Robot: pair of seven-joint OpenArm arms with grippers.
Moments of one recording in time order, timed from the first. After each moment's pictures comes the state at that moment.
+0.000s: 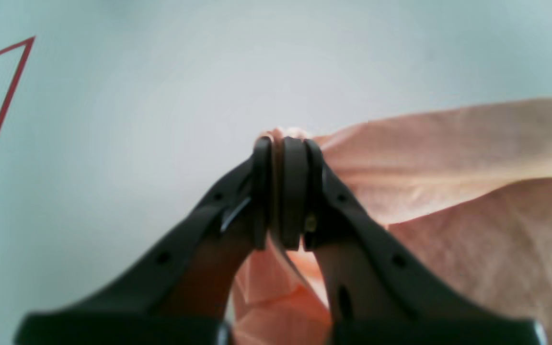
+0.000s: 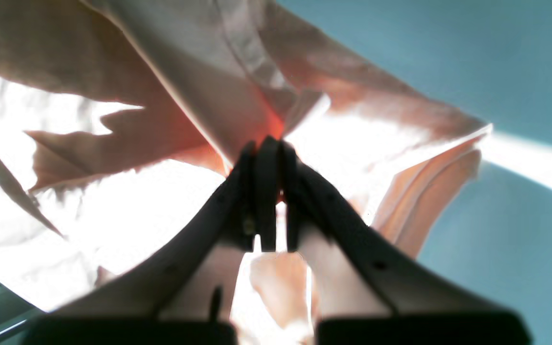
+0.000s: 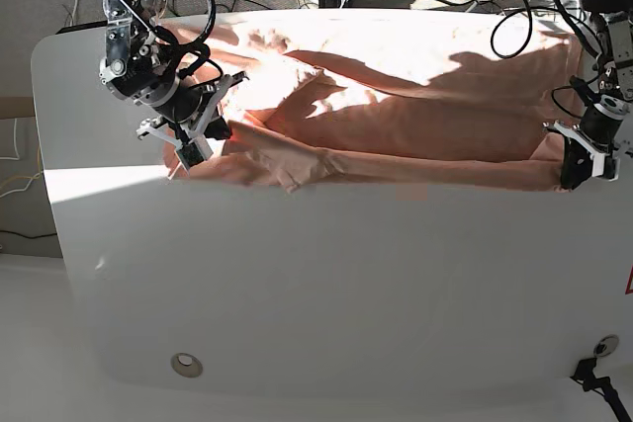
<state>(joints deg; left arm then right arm) 3.9 -31.1 -17.0 62.7 -11.2 -34.6 -5.8 -12.9 15.4 3.4 109.9 22.7 22.9 -56.1</state>
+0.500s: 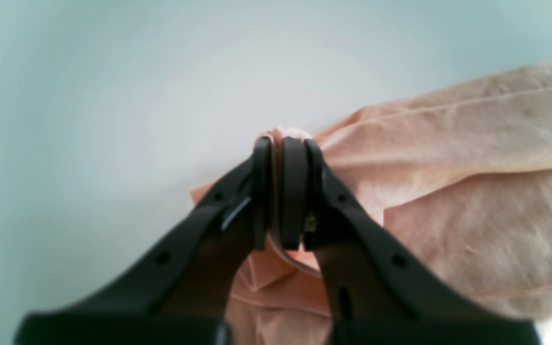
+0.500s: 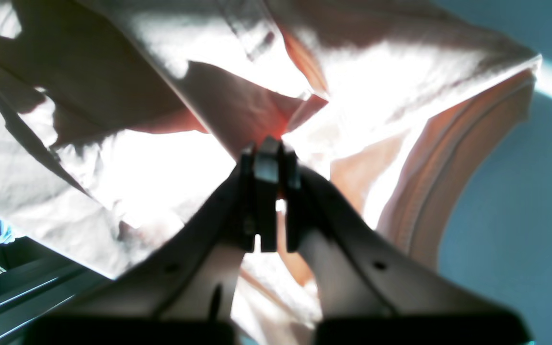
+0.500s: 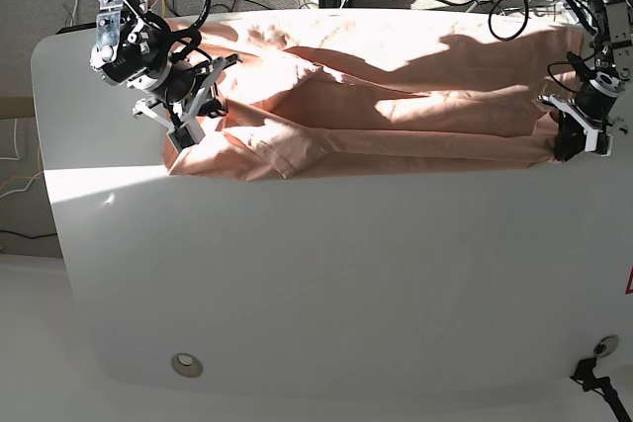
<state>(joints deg) 9.1 -31.4 -16.9 62.7 -11.2 -35.0 -5.8 -16.5 15.6 6.7 111.4 27.8 22.8 -61.0</state>
